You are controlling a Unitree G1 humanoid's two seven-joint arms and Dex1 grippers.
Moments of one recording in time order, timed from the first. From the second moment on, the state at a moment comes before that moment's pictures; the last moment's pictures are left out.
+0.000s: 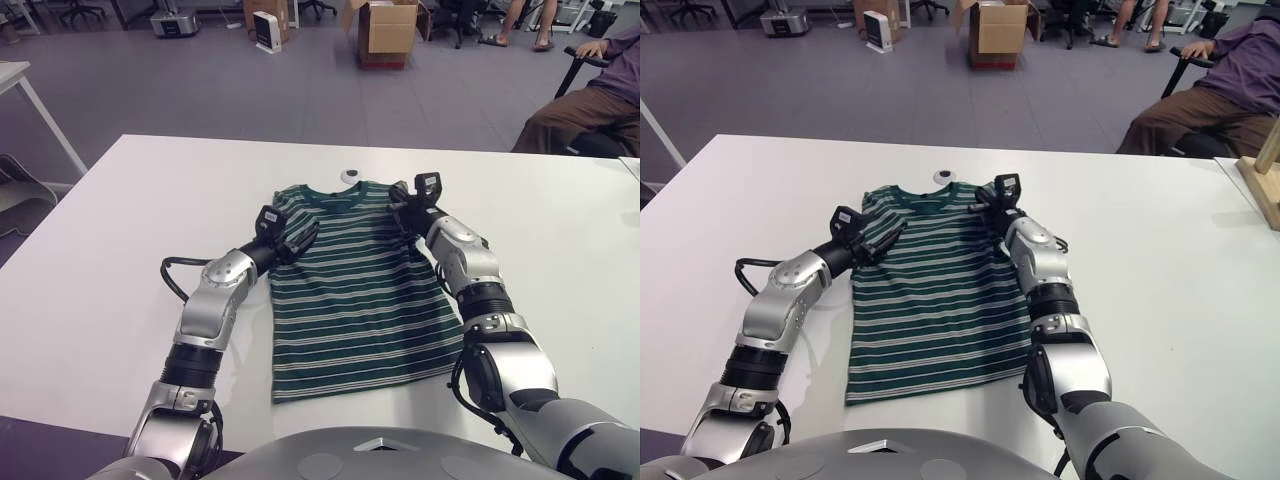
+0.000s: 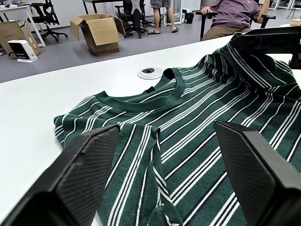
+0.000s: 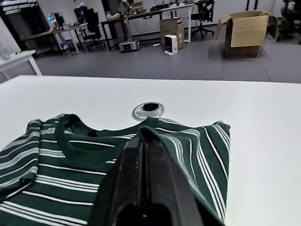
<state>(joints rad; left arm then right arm) -0.24 0.25 -0.09 0.00 -0.18 0.39 -0.45 -0.62 -0.14 -0.05 0.62 0.19 0.23 0.37</state>
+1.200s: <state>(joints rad) 0.22 1.08 -0.15 -0.40 0.08 -0.26 -1.15 -0.12 -1.06 0.19 0.25 0.01 -0.75 1.41</state>
